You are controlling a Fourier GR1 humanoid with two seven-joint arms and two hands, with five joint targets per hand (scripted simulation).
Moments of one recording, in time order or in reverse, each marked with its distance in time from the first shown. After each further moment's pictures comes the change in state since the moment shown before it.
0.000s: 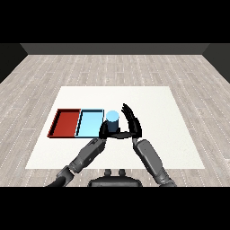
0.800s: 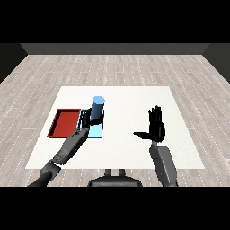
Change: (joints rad) left arm -0.086 0.244 0.125 0.026 -0.122 0.075 0.192; right arm 0.198 -0.059 -0.275 -0.111 -0.224 0.136 -0.126
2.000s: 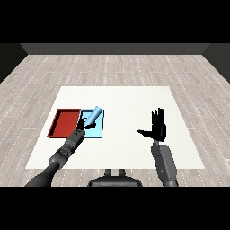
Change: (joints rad) left arm -0.205 -0.082 0.015 0.759 -0.147 0.049 0.425; right arm -0.016 0.002 -0.089 0.144 -0.038 0.053 -0.047
